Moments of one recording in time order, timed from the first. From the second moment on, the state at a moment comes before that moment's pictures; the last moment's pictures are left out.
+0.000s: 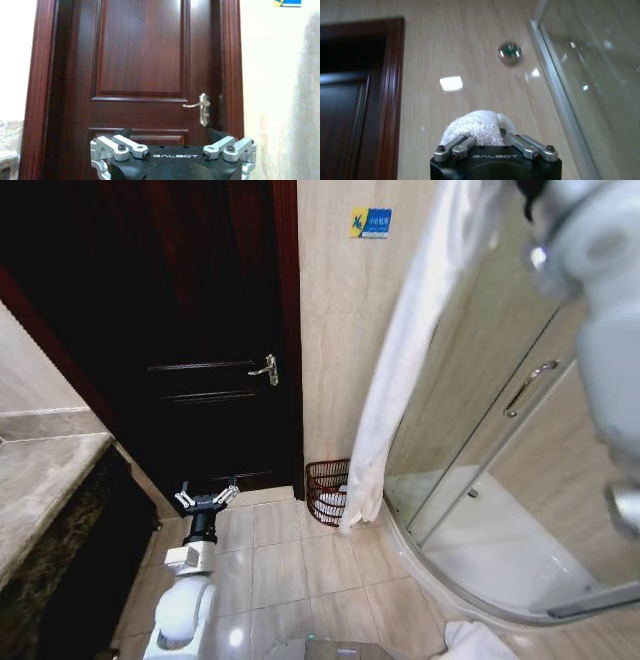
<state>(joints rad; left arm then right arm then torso) 1.60 -1.50 -0.68 -2.14 -0.13 -0.19 -0.09 0.55 1.01 -0.14 1.45 1.23 -0.37 0.53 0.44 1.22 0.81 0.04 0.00</state>
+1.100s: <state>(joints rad) 1.66 -1.46 -0.72 -2.22 -0.25 -0.19 -0.08 0.96 1.28 -0.16 0.95 0.94 -0.44 0.36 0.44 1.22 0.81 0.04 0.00</state>
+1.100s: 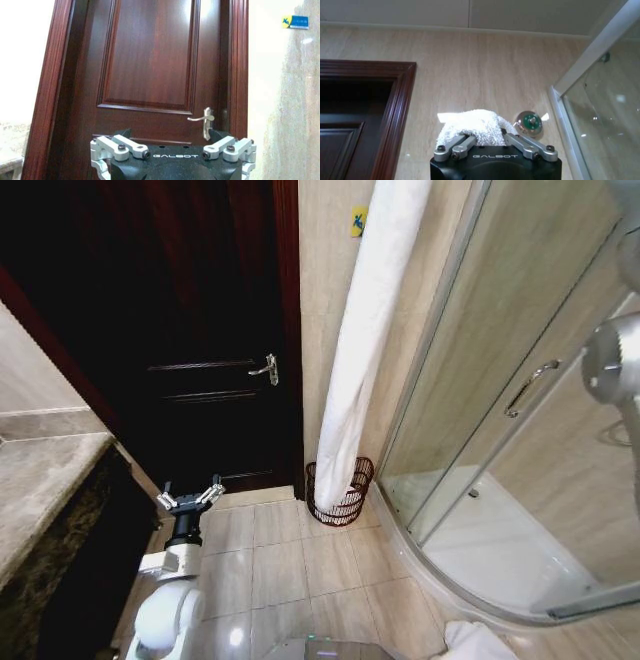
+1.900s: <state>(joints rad) 1.64 -1.47 -0.71 -2.24 -0.24 -0.17 -0.08 0.93 1.24 -0.18 0.96 0.95 -0.44 0.32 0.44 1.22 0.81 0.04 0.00</state>
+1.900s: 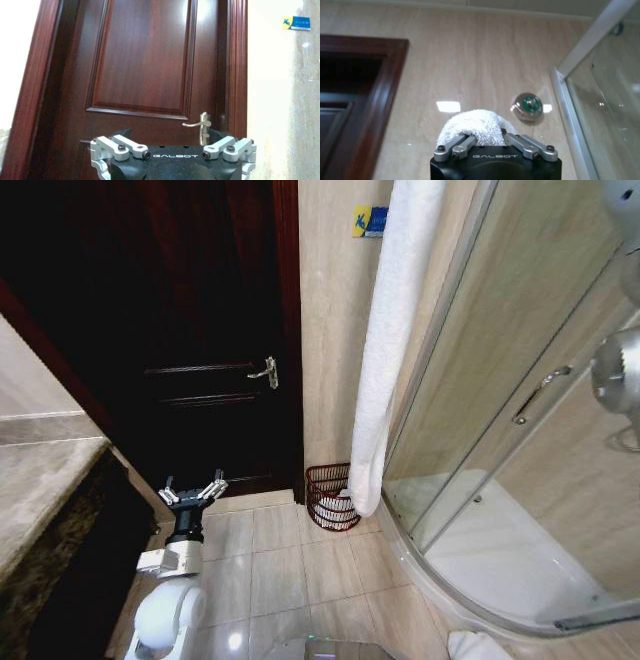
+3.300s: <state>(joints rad) 1.65 -1.47 -0.70 -2.25 -0.21 -0.17 -0.08 0.92 1.23 -0.18 0.98 0.98 -0.50 0.36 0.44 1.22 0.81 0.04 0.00</state>
